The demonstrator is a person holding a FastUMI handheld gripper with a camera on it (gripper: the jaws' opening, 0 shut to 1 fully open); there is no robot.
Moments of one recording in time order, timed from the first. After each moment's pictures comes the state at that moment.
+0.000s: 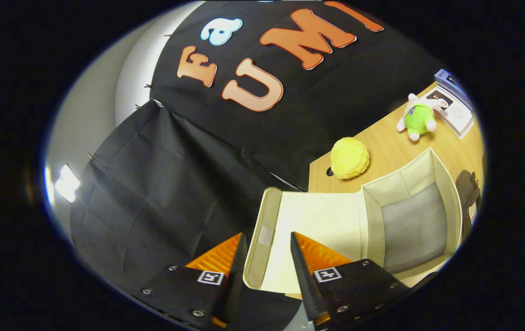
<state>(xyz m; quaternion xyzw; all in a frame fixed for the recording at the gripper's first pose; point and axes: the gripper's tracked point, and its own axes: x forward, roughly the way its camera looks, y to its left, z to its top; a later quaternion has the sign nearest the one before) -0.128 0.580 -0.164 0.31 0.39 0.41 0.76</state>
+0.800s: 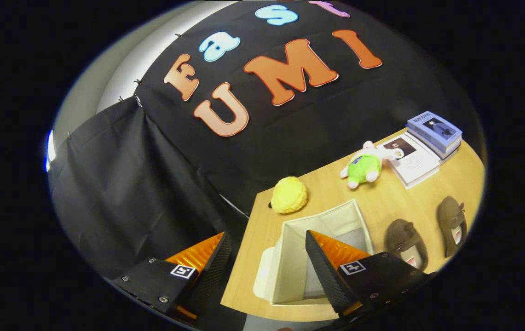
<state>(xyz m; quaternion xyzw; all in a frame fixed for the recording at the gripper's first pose) -0.051 0.439 -0.208 0.21 0.32 0.29 0.88</state>
